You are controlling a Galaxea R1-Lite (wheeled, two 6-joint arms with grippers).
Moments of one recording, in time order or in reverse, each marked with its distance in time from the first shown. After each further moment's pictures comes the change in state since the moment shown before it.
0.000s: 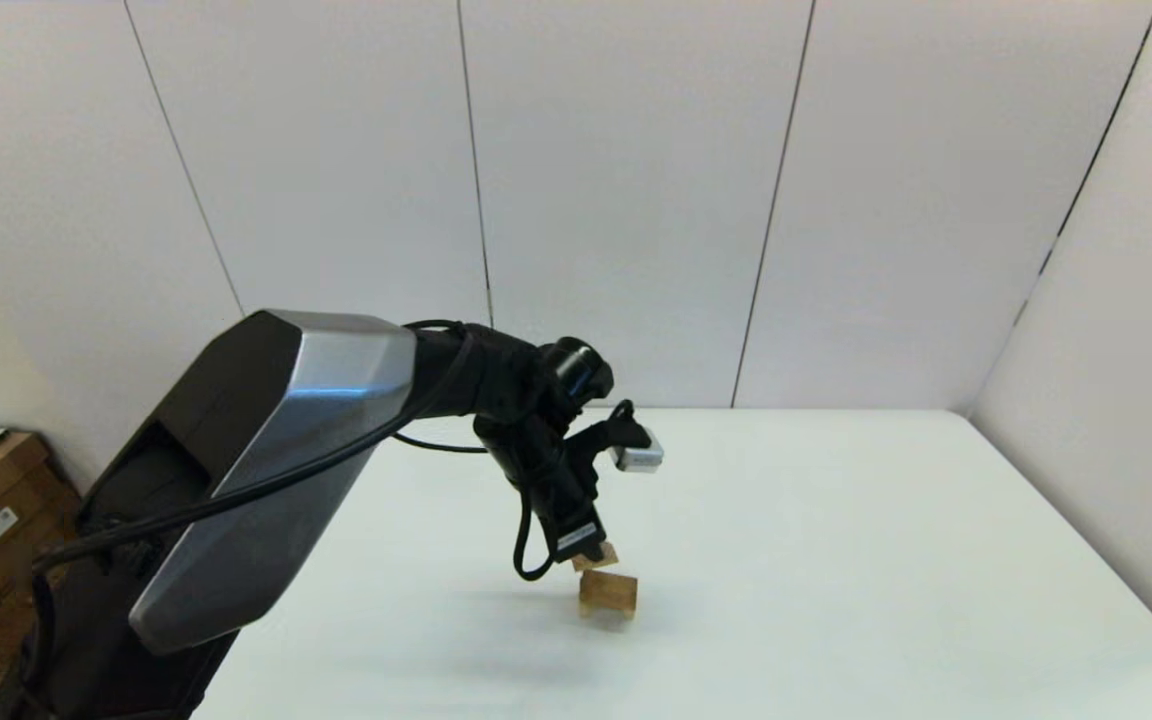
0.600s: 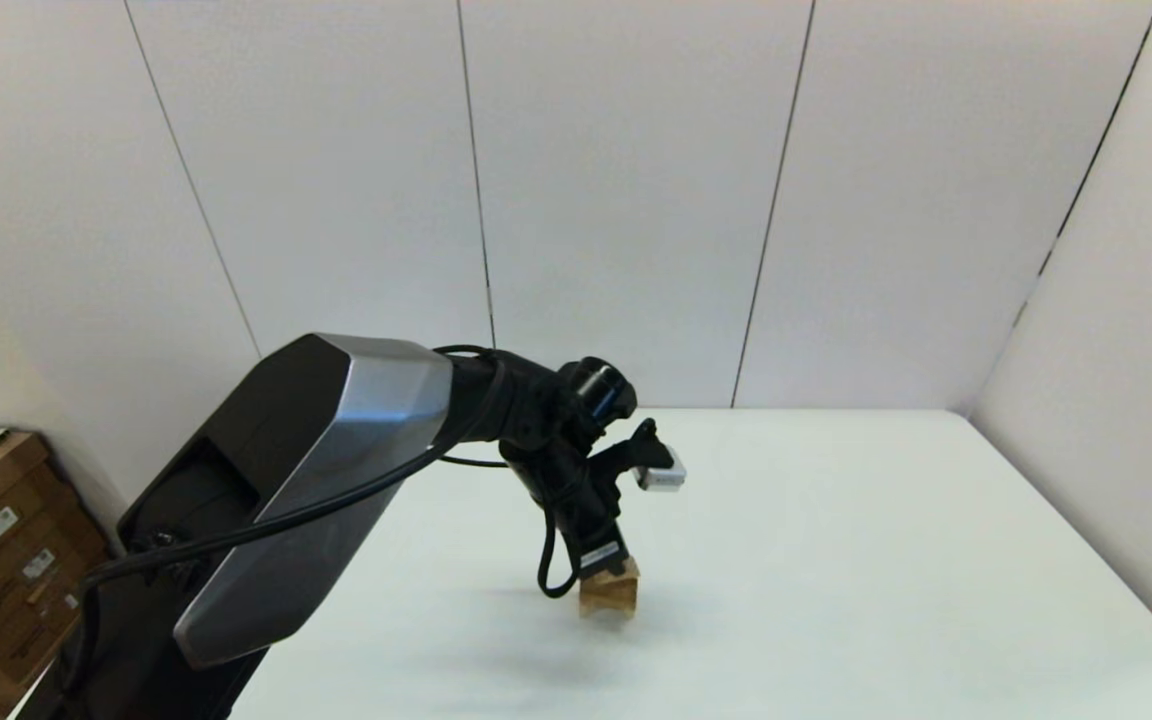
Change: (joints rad) left arm -0.035 0.041 0.003 -0.069 0.000 -0.002; right arm 0.000 0.000 0.000 0.000 0.000 0.000
